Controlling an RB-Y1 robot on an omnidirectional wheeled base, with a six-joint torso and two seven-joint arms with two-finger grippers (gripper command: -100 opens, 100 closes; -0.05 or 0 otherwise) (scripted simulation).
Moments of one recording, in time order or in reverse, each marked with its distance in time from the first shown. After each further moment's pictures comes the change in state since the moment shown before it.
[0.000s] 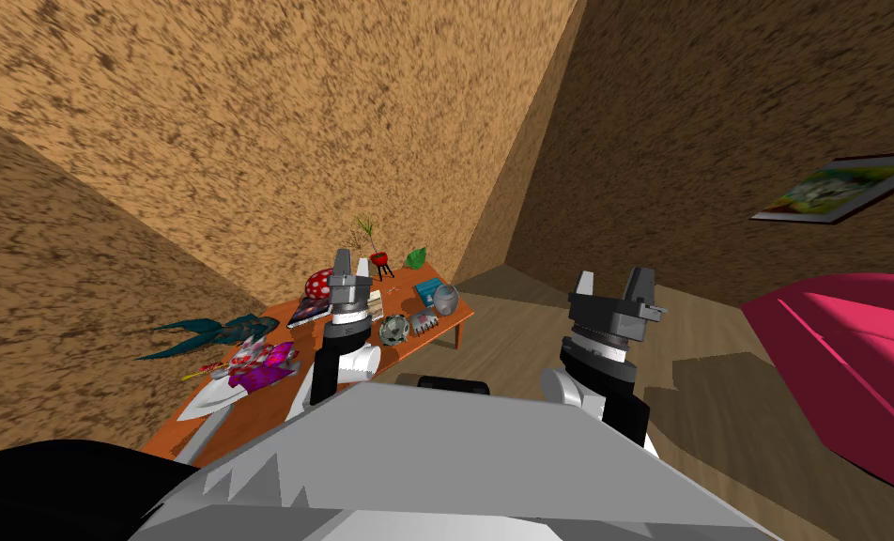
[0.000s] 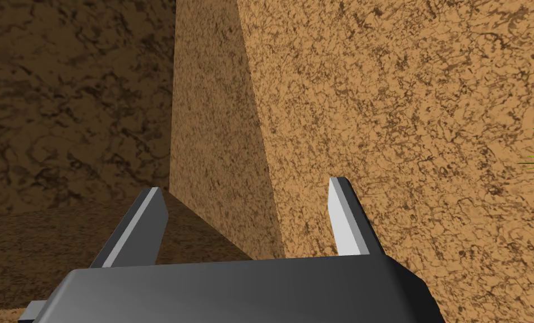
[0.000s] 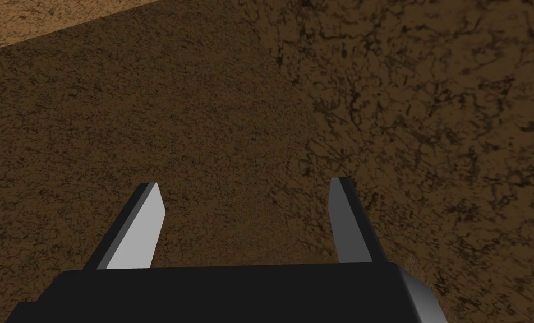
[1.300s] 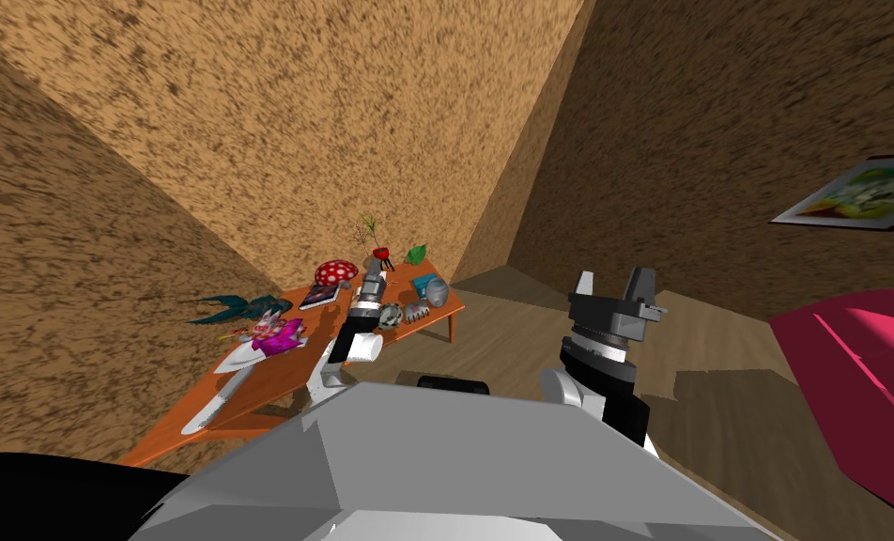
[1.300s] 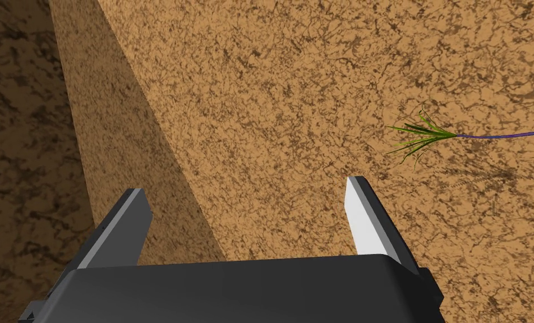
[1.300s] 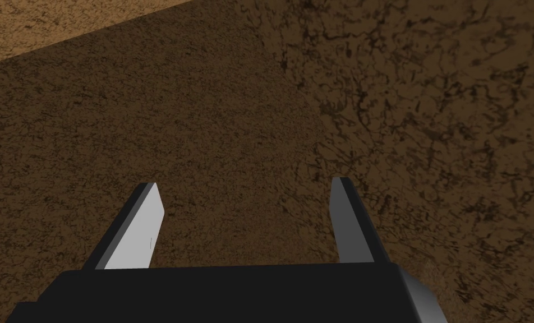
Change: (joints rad) left arm -0.164 0.134 0.050 0.249 0.105 0.257 -0.090; right arm 0.000 0.000 0.000 0.000 0.000 0.000 0.000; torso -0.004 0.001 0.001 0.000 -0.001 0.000
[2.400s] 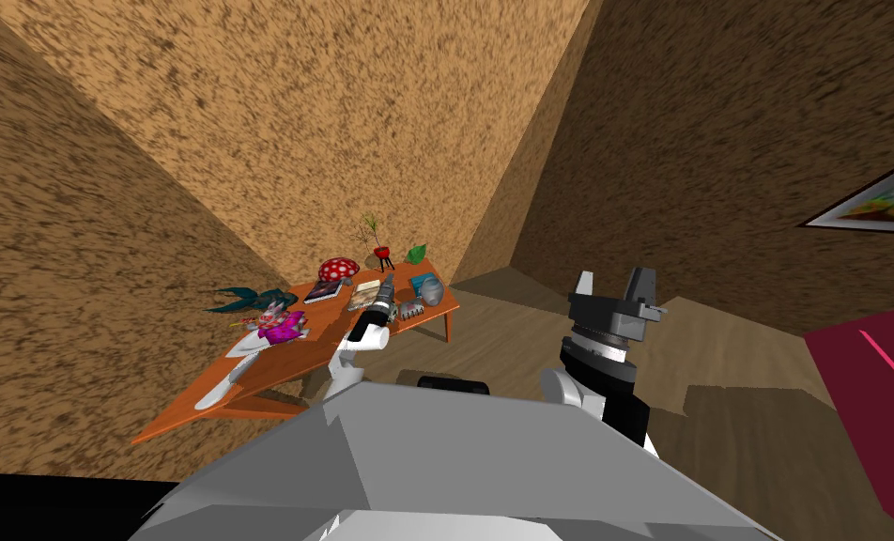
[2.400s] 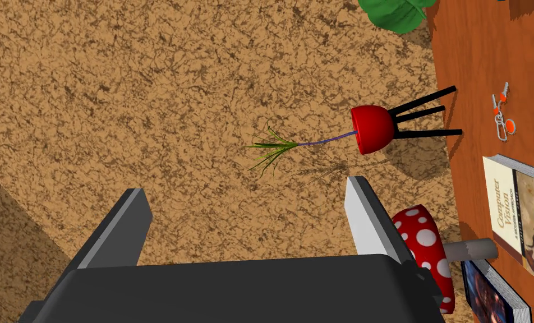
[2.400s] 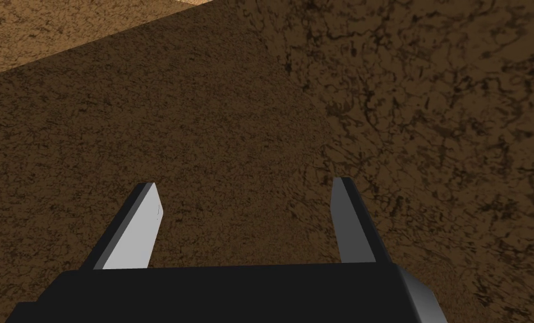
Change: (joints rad) left arm -0.137 -0.014 0.043 0.262 0.054 0.285 -0.030; right arm 0.000 0.000 0.000 0.000 0.000 0.000 0.000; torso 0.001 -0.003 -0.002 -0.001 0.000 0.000
